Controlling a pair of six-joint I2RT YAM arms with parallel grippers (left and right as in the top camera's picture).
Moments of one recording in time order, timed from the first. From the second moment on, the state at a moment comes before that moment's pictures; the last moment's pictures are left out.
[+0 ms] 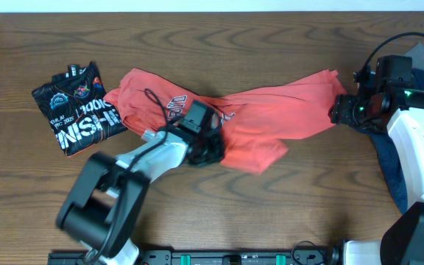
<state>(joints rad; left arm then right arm) -0.50 1.76 0.89 -0.39 0.43 -0.69 -0.14 1.57 1.21 -0.88 -0.15 0.09</state>
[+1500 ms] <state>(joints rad) 0.01 1.10 0.97 -1.14 0.38 -0.32 0.42 1.58 0.78 -0.59 -0.39 0.23</state>
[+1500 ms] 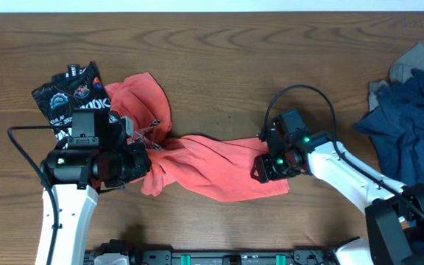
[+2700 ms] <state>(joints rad) 0.01 1.10 0.97 -1.15 0.38 -0.32 0.18 1.56 1.17 -0.53 -0.28 0.38</state>
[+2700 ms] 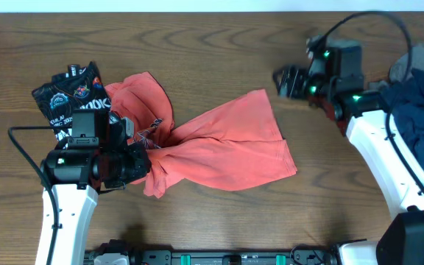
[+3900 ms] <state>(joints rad) 0.01 1.10 0.97 -1.14 0.38 -0.32 0.25 1.61 0.73 -0.37 -0.36 0.49</state>
